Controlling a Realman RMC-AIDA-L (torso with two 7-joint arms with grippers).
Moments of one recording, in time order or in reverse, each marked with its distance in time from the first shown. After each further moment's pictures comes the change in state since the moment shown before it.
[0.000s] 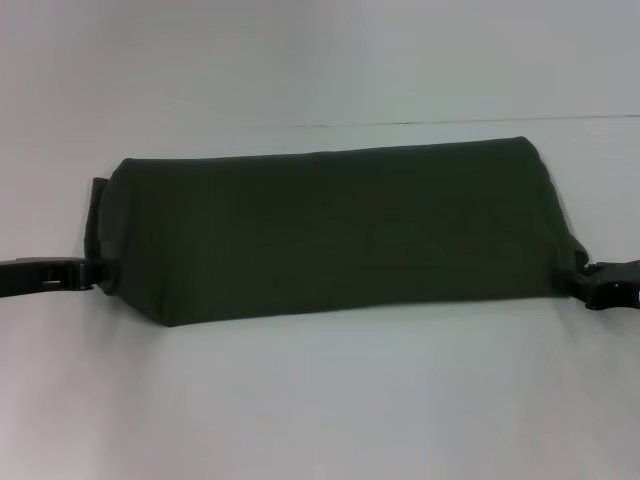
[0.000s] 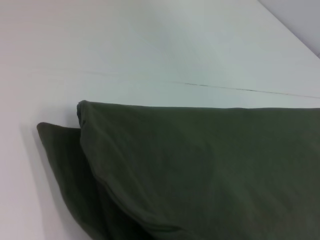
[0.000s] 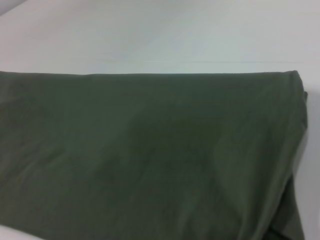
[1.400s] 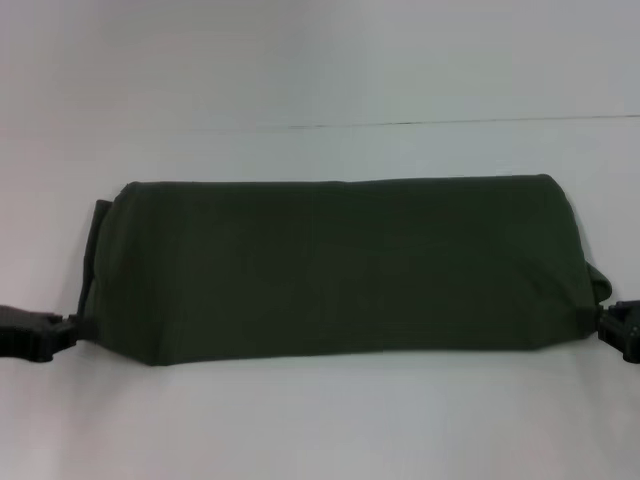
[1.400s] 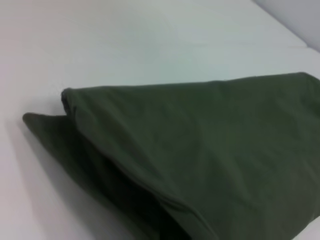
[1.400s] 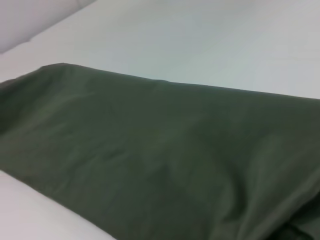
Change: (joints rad) left arm 0.028 0.037 -0.167 -0.009 0.098 0.237 0.267; right arm -0.120 0.002 0.045 -0.178 -0.013 -0.339 -0.077
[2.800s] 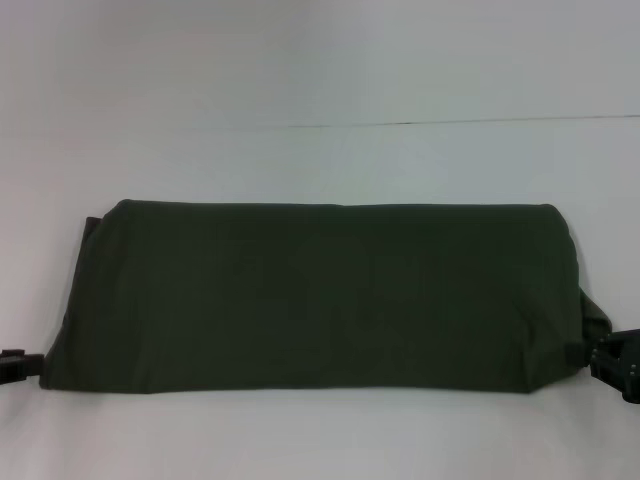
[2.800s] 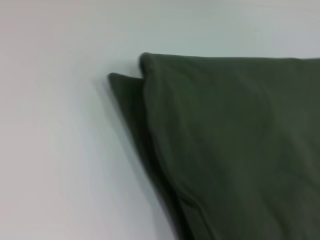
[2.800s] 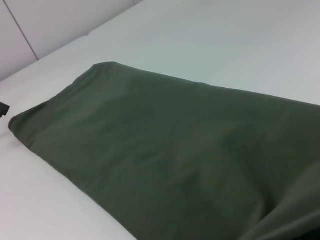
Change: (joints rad) left arm 0.060 0.002 0.003 0.114 0.098 0.000 -0.120; right arm -0.023 -0.002 0.016 0.000 -0.007 -0.151 -0.065
